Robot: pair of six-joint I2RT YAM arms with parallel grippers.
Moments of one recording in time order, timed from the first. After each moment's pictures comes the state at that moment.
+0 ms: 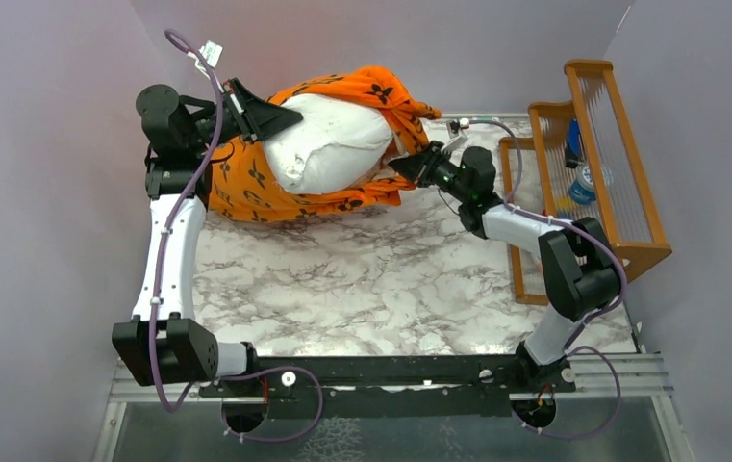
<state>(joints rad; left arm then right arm) 0.08 1.34 1.45 0.09 1.07 -0.93 0.40 1.73 0.96 0.73 -0.36 0.71</state>
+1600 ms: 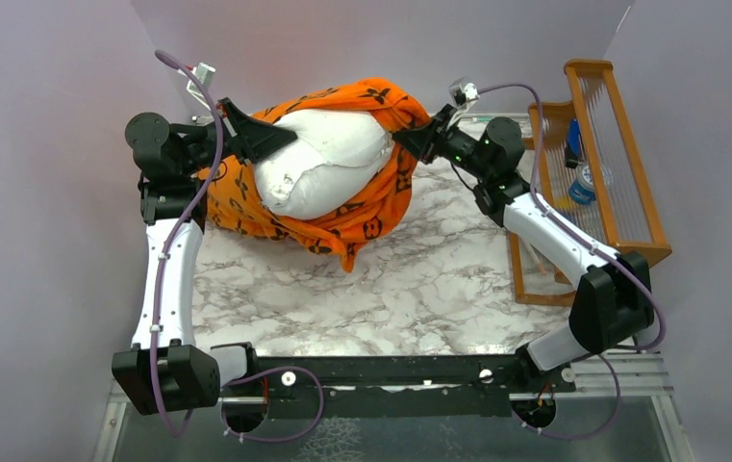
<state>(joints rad) 0.11 1.20 1.27 0.25 1.16 -0.90 0.42 1.50 1.16 0.51 -0.55 0.32</state>
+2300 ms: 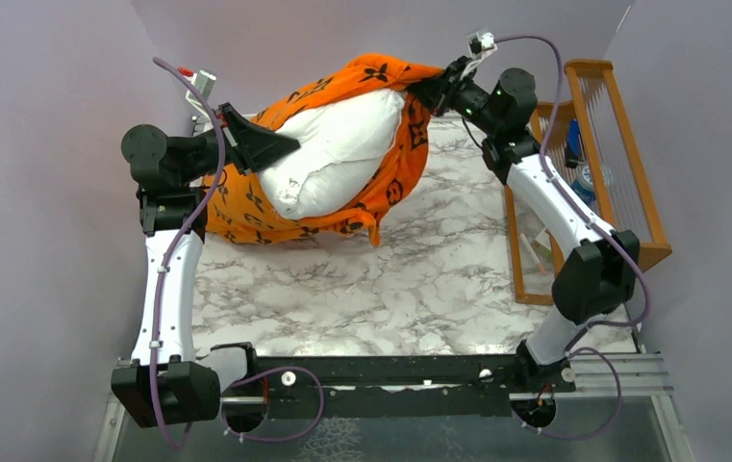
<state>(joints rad) 0.11 1.13 1.23 0.32 1.20 -0.91 0.32 1.66 1.51 0.36 -0.50 0.29</state>
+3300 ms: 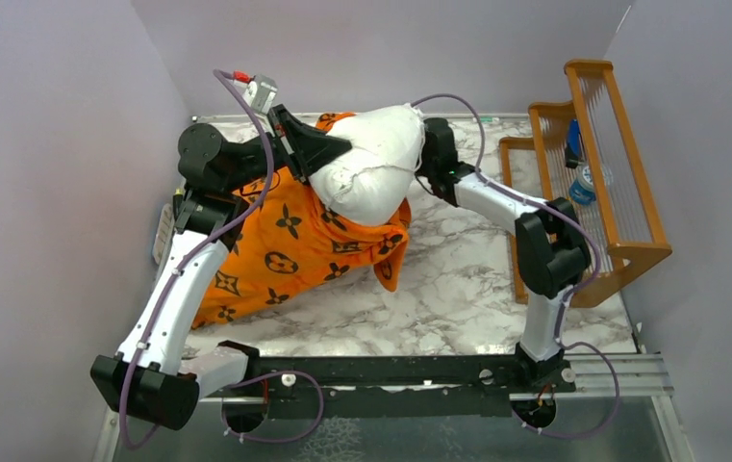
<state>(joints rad) -0.27 1.13 1.25 0.24 0.88 -0.61 0.50 1.97 1.44 0.21 -0.40 0.27</state>
